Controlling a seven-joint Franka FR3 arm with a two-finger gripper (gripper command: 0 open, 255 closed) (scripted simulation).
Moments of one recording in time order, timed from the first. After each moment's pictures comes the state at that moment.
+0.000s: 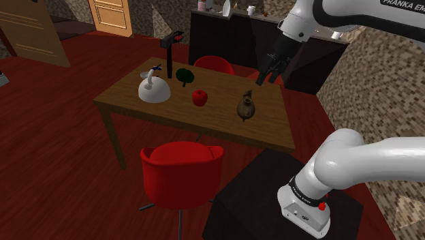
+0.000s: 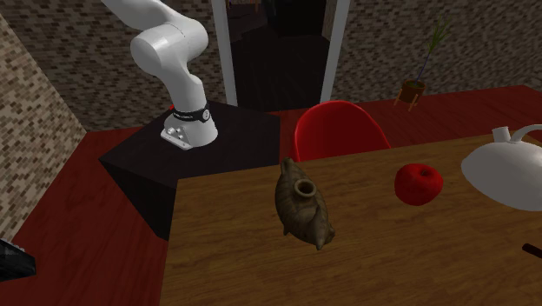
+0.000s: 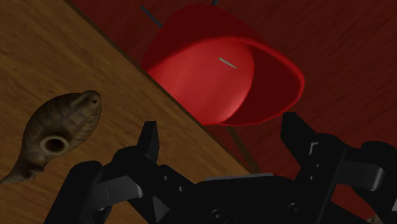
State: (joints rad) arm 0.02 -0.83 -0.06 -2.40 0.12 1.67 0.02
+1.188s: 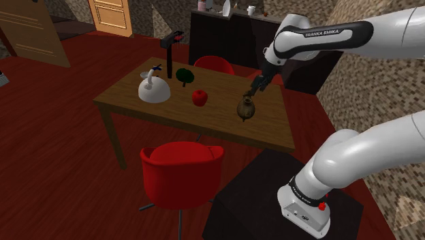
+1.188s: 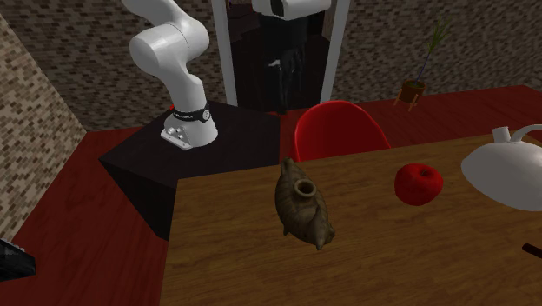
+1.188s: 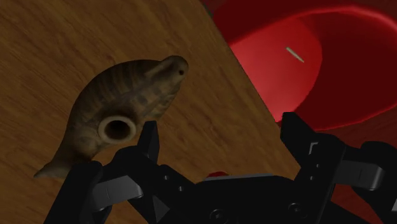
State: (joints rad) arm -0.03 -0.48 -0.31 -2.46 -0.02 2.07 -0.33
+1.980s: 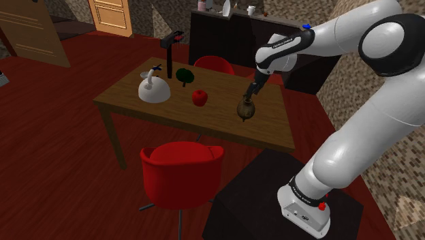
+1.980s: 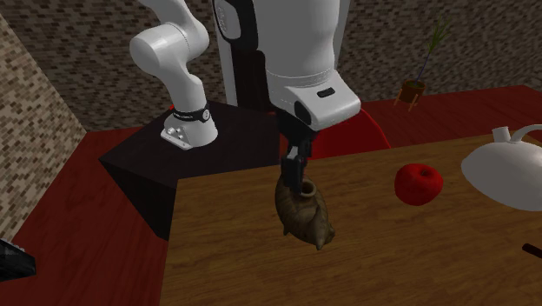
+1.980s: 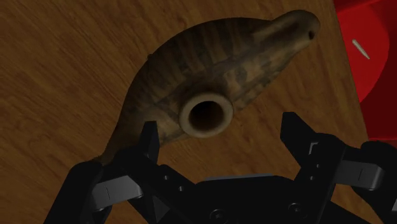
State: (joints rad) arm -0.02 -0.05 -0.46 -2.30 0.10 2.31 -0.62
